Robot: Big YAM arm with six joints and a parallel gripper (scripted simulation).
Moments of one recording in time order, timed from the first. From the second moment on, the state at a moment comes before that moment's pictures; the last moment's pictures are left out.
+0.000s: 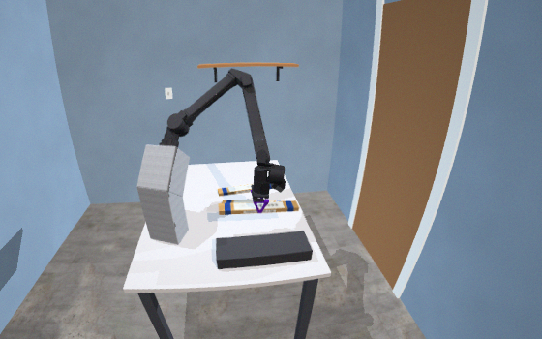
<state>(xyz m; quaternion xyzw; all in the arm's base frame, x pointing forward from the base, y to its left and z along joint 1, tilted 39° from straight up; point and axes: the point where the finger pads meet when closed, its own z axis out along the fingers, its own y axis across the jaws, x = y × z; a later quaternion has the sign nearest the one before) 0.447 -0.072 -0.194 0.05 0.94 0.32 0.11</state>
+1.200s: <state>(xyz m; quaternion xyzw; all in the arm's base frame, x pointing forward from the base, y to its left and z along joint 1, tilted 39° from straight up) 0.444 -0.136 -0.248 0.05 0.94 0.32 0.11</state>
